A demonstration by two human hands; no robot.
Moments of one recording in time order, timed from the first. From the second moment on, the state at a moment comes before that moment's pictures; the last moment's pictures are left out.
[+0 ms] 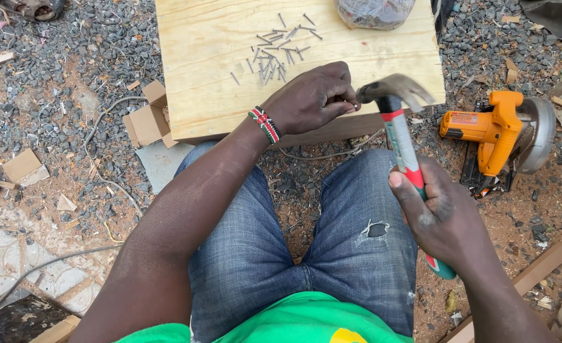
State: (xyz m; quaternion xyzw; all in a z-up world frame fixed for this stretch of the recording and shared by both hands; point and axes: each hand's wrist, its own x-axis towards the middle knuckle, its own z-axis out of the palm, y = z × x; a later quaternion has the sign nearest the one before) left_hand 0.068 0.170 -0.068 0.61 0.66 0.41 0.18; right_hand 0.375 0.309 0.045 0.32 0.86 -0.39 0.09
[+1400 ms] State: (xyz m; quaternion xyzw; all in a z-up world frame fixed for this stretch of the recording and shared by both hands) left_hand 0.068 0.196 -0.056 0.60 0.66 0.45 0.02; right_hand 0.230 0.454 -0.125 0.37 0.64 -0.59 -0.34
